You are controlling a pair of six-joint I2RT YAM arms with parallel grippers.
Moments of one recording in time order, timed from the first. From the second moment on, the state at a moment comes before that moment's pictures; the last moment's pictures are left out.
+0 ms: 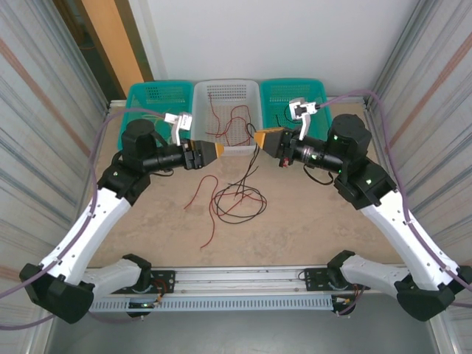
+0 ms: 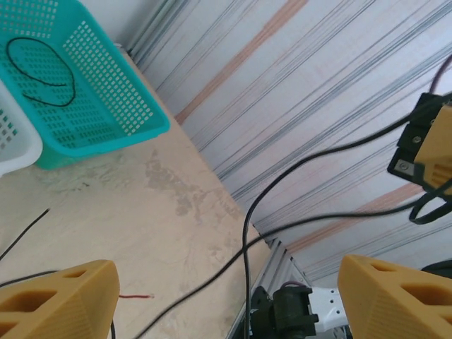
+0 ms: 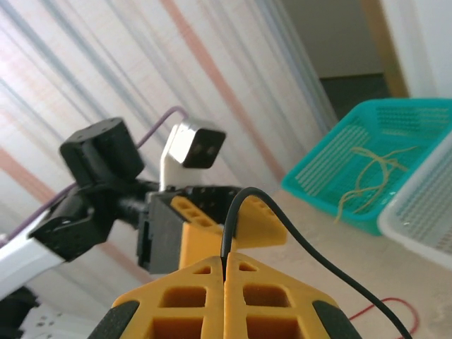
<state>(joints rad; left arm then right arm) -0.44 1.09 1.13 -0.27 0.72 -0.60 0.61 1.05 1.32 -0.32 -0.52 0.57</state>
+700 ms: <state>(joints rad) -0.51 1.09 1.13 -0.12 0.79 -0.56 0.70 1.21 1.28 -0.19 -0.63 0.63</state>
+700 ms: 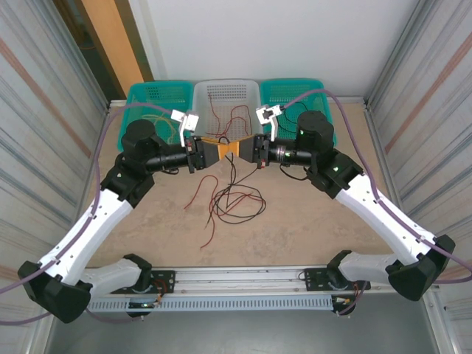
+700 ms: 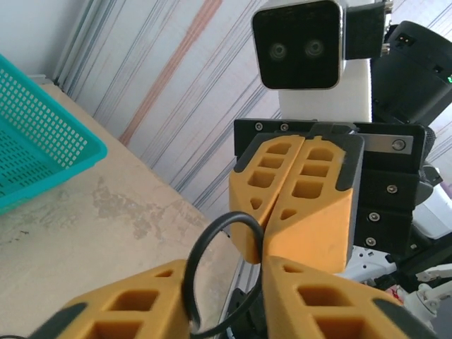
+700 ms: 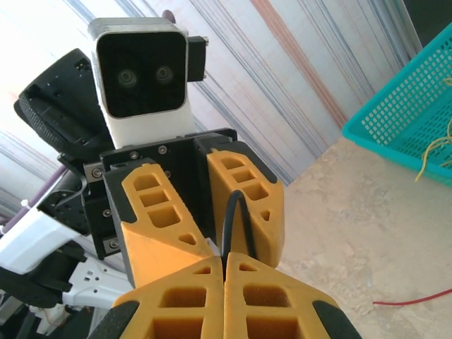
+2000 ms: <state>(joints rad) -0.48 0.95 1.17 -0.14 0.58 -0.55 0.87 1.51 0.89 -0.10 -0.23 0.91</state>
